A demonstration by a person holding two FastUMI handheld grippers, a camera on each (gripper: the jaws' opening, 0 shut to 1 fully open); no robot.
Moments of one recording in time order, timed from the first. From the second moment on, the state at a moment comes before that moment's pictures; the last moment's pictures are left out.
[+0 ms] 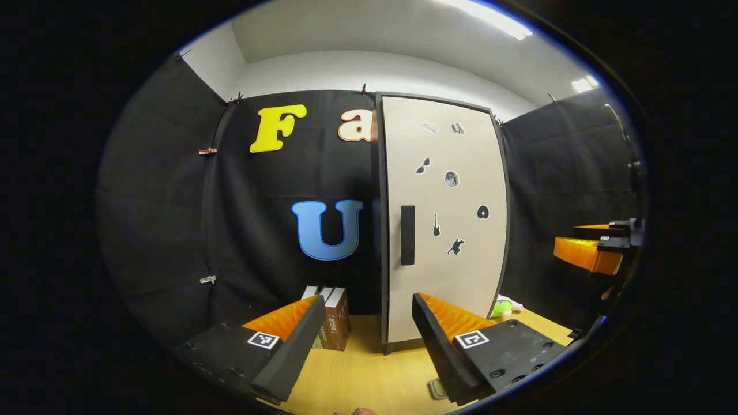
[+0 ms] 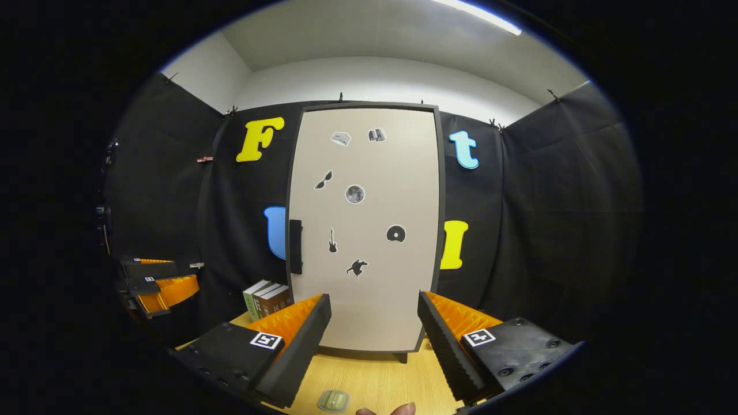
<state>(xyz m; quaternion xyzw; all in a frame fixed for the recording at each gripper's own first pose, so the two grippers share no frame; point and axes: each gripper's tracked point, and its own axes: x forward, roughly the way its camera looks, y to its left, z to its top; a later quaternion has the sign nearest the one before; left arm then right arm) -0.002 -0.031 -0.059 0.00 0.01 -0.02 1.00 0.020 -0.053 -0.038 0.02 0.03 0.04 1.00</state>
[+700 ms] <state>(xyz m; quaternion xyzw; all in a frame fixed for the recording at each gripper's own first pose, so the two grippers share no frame) -0.003 -0.038 -0.056 0.01 0.01 -0.02 1.00 0.021 -0.060 -0.037 0.02 0.02 0.04 1.00</state>
